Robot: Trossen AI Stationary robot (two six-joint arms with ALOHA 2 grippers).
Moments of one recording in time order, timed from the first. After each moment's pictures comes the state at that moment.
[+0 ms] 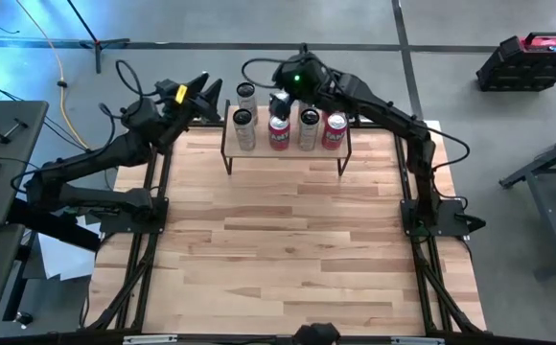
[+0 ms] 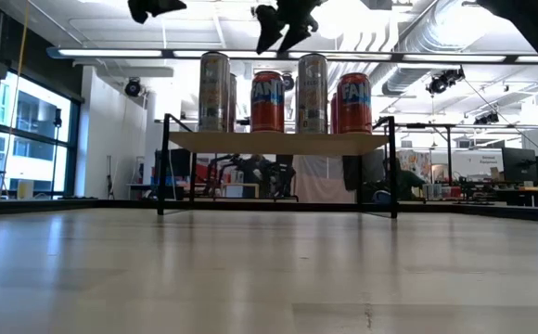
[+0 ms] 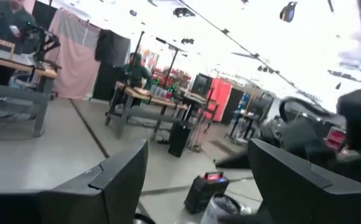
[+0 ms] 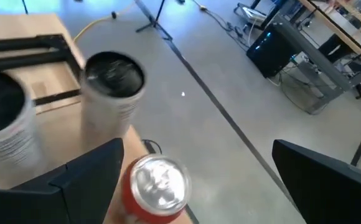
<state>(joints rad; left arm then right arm) 0.41 0.98 0.96 0.26 -0.52 -0.26 -0.39 2.02 2.35 -0.89 0.44 -0.19</state>
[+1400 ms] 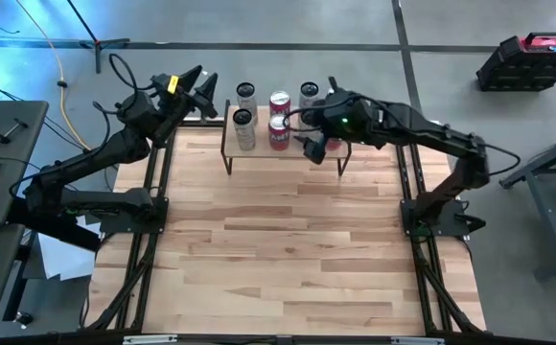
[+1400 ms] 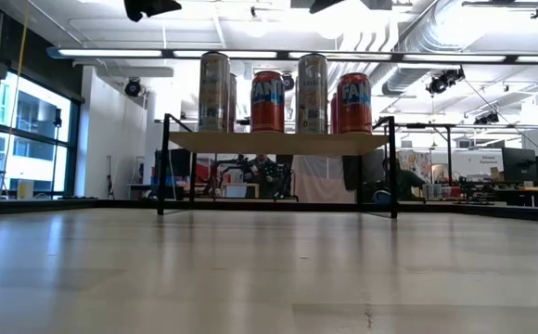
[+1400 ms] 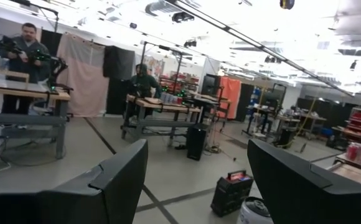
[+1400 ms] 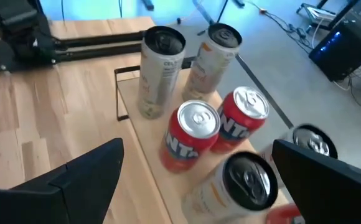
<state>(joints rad) 0.52 0.96 0.96 0.26 -0.43 -0.12 -0.16 1.58 1.89 -0.94 0.37 -0.02</state>
